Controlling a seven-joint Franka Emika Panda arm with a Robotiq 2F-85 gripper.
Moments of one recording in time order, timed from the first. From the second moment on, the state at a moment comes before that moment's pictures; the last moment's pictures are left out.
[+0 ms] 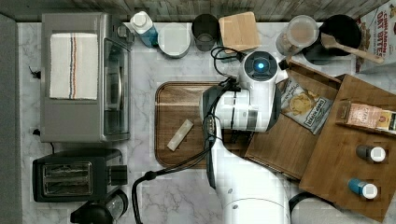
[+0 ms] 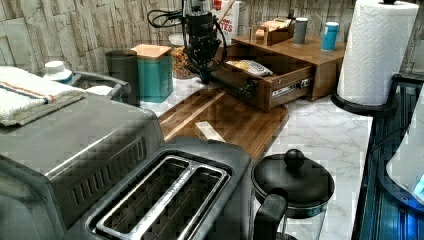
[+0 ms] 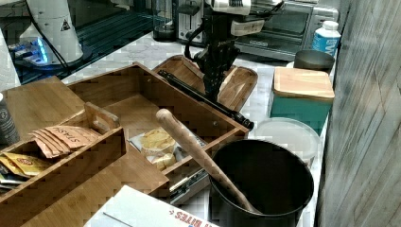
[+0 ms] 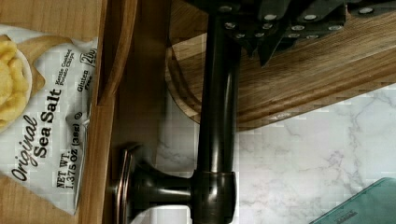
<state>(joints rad) -0.14 0.41 -0.03 -1.92 -0.10 0.73 -0.54</state>
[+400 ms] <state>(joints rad) -0.19 0.43 -0.04 -1.89 -0.04 0.66 -0.64</state>
